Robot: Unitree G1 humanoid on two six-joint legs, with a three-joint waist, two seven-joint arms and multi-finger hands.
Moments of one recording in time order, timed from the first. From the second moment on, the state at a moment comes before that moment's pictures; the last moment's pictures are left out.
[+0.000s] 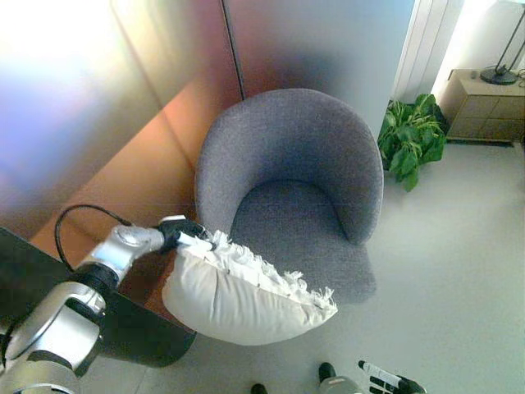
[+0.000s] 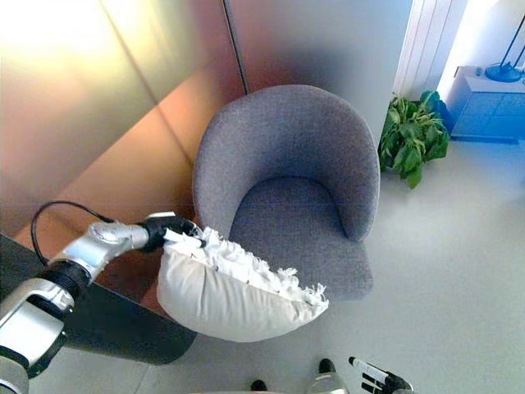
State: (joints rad) left arm -0.76 0.82 -0.64 0.79 -0.35 0.20 -0.54; right arm -0.04 -0.38 0.02 1.31 0.53 0.13 0.19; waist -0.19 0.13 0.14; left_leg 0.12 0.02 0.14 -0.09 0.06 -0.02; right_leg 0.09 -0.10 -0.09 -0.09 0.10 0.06
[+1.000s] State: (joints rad) left arm -0.90 0.86 -0.69 0.92 -0.41 0.25 -0.54; right arm 0.11 -0.39 -0.09 1.36 0.63 0.07 0.23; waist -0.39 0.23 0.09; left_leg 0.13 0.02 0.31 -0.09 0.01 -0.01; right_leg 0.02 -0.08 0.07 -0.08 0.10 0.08
